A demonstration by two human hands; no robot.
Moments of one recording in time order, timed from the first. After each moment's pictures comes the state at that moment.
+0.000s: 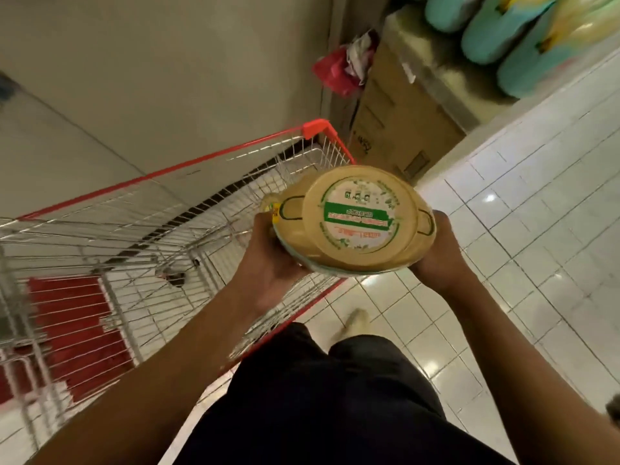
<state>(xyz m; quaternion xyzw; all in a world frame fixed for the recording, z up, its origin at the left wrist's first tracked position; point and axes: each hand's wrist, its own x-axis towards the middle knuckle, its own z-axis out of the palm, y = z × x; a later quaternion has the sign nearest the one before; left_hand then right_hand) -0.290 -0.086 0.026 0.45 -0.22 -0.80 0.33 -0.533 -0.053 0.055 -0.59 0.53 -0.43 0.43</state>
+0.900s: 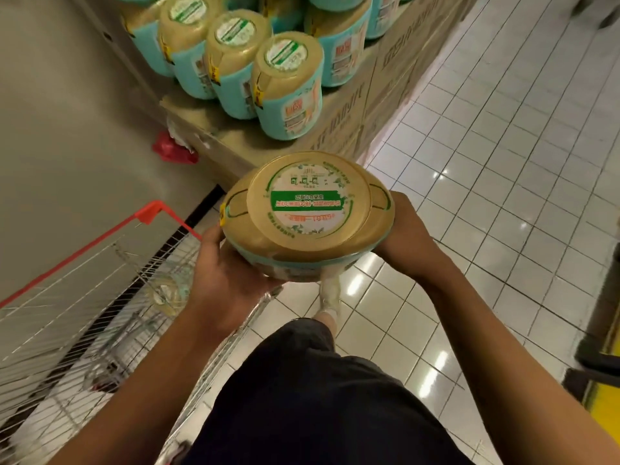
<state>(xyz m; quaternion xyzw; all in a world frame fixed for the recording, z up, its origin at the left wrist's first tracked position) -0.647 -0.092 0.068 0.43 -0.30 -0.82 0.25 -0.891 -0.015 0.092 -0.49 0.56 -0.51 0.42</state>
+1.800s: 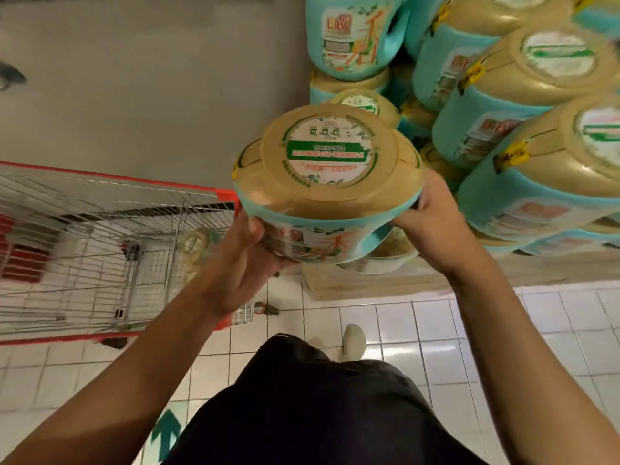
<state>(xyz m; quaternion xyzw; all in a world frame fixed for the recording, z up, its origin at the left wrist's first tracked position) -0.770 -0.252 0.108 0.39 -0.28 -0.70 0.53 -1.006 -0.377 0.133 -0.67 0.31 -0.35 0.58</state>
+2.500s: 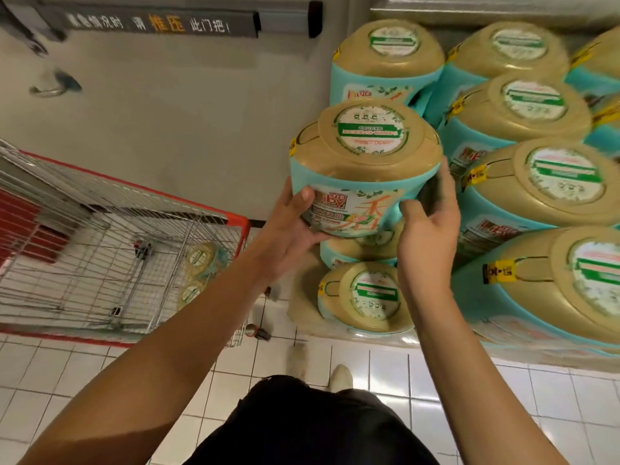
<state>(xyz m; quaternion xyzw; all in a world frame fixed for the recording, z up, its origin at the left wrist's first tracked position) -0.795 -0.387 0.112 0.43 -0.27 -0.61 0.61 -0.969 -0.453 0.135 -0.52 0.44 -0.51 0.53</state>
